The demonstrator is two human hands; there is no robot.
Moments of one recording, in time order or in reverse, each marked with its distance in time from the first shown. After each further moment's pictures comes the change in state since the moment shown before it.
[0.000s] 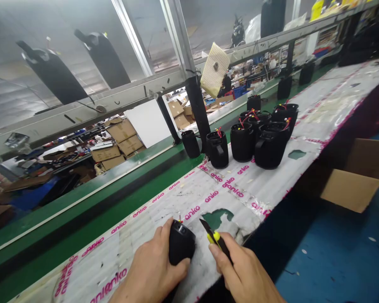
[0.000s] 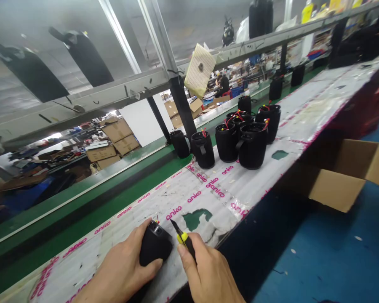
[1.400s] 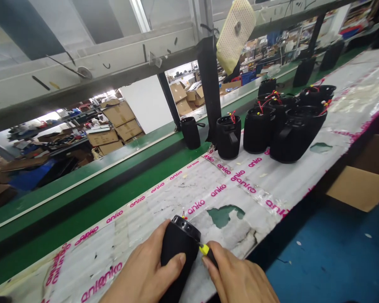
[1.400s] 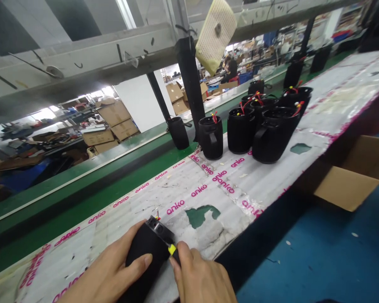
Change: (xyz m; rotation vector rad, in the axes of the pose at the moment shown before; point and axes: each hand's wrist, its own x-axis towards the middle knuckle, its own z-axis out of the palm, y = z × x) left_hand 0.004 -0.021 -0.003 -0.238 -0.133 -0.075; right_hand -0.001 0.019 0.030 -0.677 -0.041 -0.307
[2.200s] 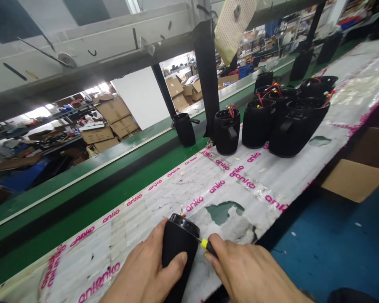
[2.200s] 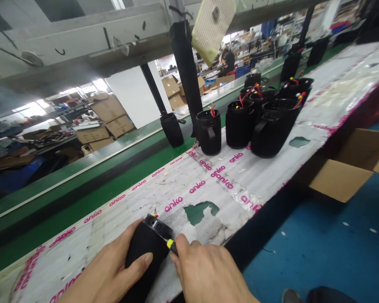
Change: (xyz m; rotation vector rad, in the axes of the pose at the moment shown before) left_hand 0.000 0.003 0.003 0.061 -0.022 -0.020; right_hand 0.021 0.002 -0.034 -0.088 -0.135 -0.063
